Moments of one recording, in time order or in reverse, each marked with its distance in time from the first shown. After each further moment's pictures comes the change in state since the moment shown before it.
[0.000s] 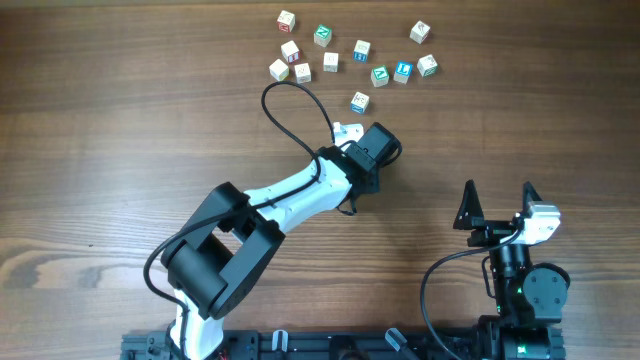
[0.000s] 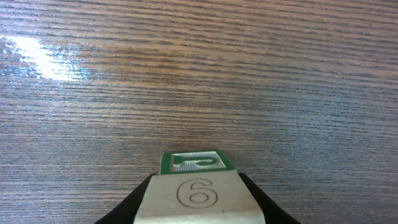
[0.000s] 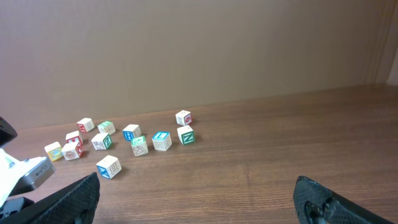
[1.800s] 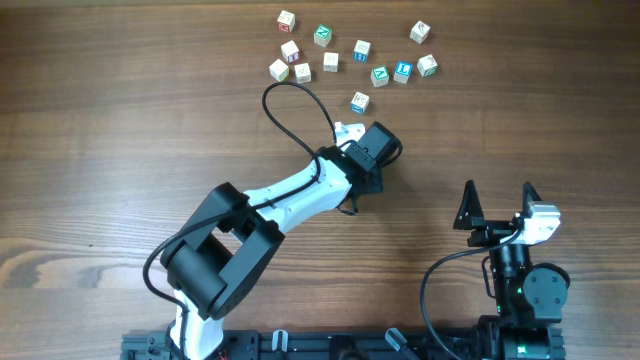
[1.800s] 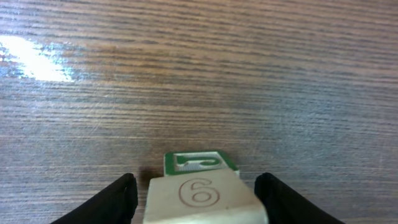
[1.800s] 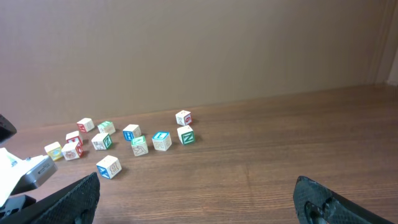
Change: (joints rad) left arm 0.000 -0.002 0.000 0.011 0.027 0.000; right arm 0.000 0.000 0.000 0.000 0.000 0.000
